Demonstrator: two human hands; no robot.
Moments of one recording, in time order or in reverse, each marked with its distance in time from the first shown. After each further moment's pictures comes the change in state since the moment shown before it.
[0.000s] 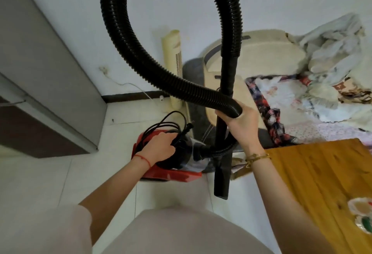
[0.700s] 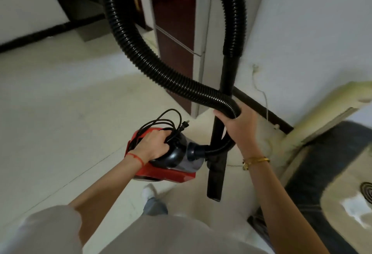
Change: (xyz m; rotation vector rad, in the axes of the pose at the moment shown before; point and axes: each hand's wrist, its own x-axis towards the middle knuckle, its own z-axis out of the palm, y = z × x) left_hand -0.278 -0.177 -0.005 -0.203 0.484 -0.835; right_hand -0.075 -0.171 0.286 0.193 -0.771 -0.488
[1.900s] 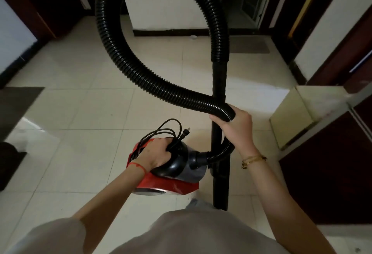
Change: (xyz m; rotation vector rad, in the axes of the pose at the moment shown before) left_hand 0.069 -0.574 -0.277 -0.189 0.294 -0.701; right_hand 0.274 -0.344 0.660 0.290 -0.695 -0.294
